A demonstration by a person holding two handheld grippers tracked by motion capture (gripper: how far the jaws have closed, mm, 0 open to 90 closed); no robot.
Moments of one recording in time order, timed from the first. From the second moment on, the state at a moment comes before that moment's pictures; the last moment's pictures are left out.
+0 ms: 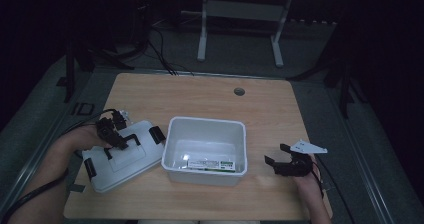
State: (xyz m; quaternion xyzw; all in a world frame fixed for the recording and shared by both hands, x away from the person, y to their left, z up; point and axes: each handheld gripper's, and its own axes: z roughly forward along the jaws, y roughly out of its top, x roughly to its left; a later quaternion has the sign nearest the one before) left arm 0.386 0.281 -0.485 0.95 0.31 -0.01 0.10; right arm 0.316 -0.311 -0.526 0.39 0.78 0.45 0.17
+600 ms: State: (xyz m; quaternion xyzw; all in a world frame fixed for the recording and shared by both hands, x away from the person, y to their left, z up) left arm 0.383 0.285 -0.482 0.95 0.30 -0.03 0.11; right arm 0.299 -0.327 -0.548 0.42 0.78 0.44 0.17
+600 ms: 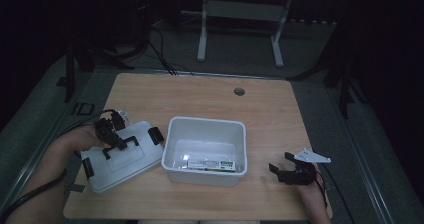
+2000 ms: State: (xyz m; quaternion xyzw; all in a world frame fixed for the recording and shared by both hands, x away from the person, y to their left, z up) left arm 0.353 0.284 -0.355 0.95 0.26 0.03 0.14; right arm 0.304 -0.322 -0.549 0.40 0.79 0.44 0.16
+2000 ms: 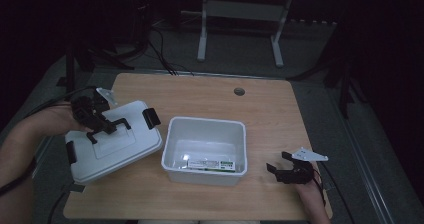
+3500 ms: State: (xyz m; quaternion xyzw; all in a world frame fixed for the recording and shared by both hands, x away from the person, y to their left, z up) left arm 0.366 0.141 -0.319 0.98 0.10 0.01 0.16; right arm 0.303 -0.321 -0.549 0.39 0.79 0.44 0.16
